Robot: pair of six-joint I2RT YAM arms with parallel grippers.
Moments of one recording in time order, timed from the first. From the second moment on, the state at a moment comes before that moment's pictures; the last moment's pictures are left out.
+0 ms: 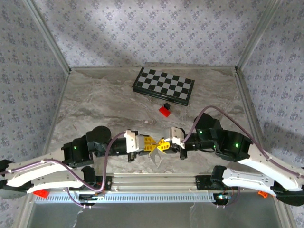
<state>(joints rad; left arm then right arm) -1.30 0.80 0.91 -0.28 0.13 0.19 1.10 0.83 1.06 -0.61 -0.41 -0.31</state>
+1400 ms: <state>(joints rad) -1.30 0.68 0.79 -0.11 0.20 0.17 1.13 0.85 1.04 -0.53 -0.41 -0.31</state>
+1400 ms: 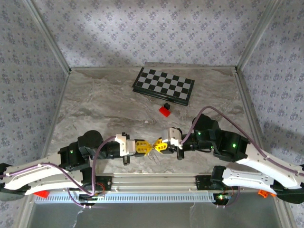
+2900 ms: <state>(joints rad) -1.30 0.72 0.78 -0.03 0.27 0.15 1.13 0.77 0.99 -0.43 -0.48 -0.28</state>
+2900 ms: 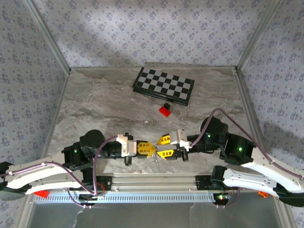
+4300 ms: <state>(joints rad) -1.30 0.77 0.87 -0.34 0.06 0.21 1.13 0.88 1.07 -0.65 -0.31 -0.33</state>
